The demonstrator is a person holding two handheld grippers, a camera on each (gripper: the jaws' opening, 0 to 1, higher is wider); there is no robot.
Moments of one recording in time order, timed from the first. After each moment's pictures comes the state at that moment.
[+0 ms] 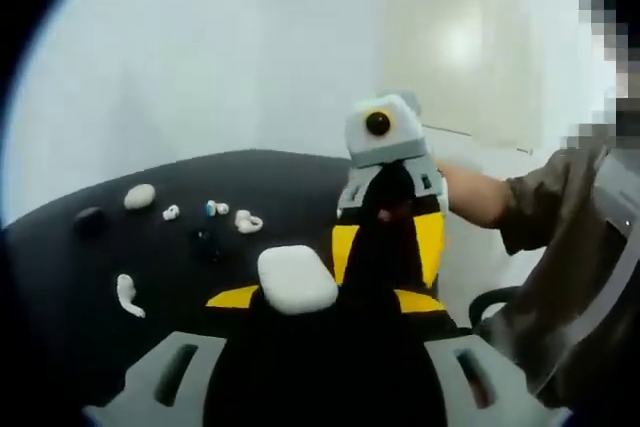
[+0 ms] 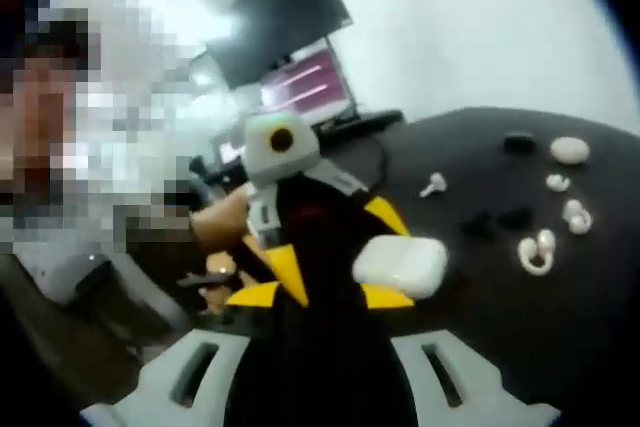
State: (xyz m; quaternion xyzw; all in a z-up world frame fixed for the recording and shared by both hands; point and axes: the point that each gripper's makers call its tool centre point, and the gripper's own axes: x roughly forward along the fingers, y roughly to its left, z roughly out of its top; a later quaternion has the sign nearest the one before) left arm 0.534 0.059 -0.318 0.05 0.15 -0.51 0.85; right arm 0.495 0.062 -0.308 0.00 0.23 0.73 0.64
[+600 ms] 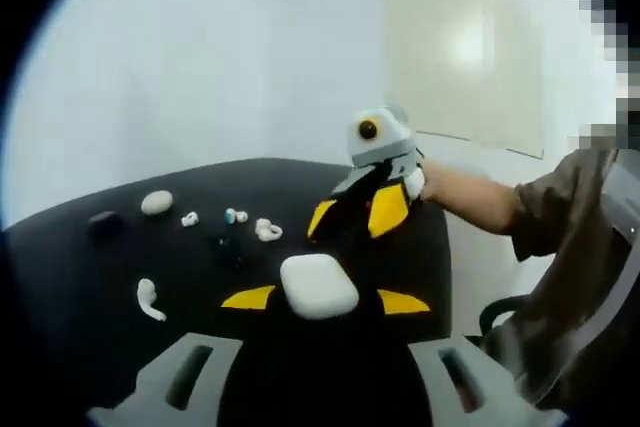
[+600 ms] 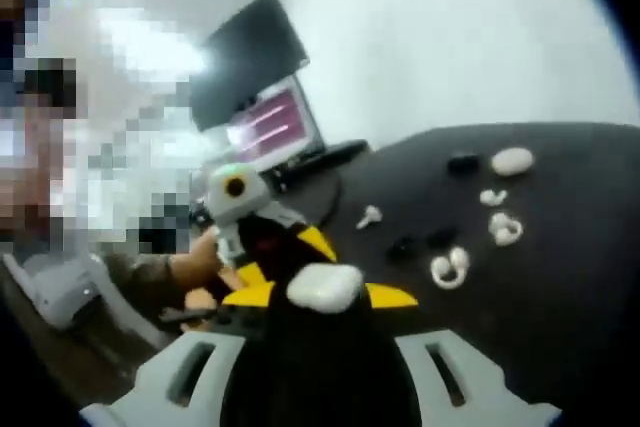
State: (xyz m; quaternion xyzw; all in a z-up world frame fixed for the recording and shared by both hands) left arm 0.546 0.067 -0.311 0.03 0.14 -0.48 0.86; right arm 0.561 0.028 -0.304 0.06 0.22 0.67 0.71
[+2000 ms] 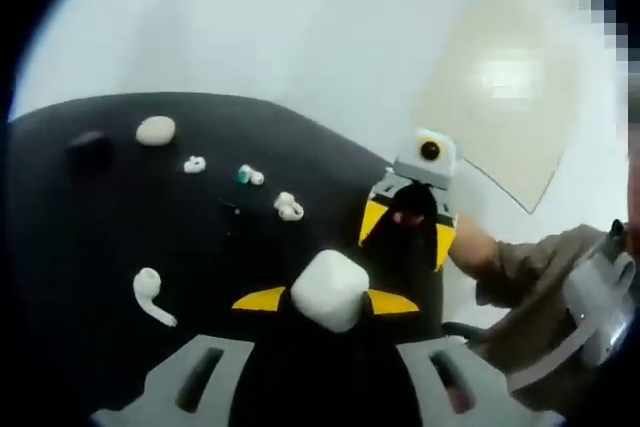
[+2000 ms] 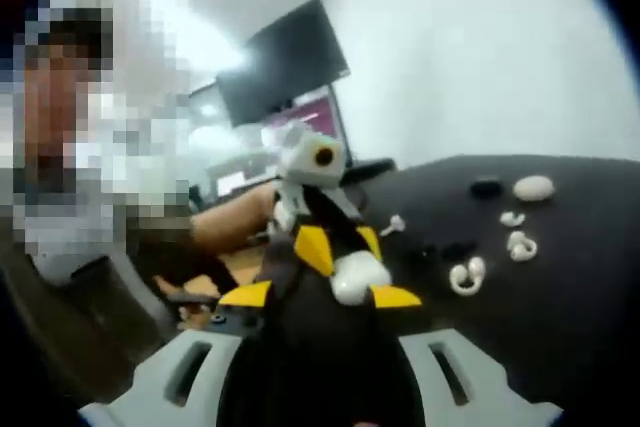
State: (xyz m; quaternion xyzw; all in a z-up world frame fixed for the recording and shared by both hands) left arm 0.566 0.070 -0.316 -0.06 0.30 -0.50 0.81; right arm 0.541 0.024 -0.289 0.04 0.13 0.72 0.68
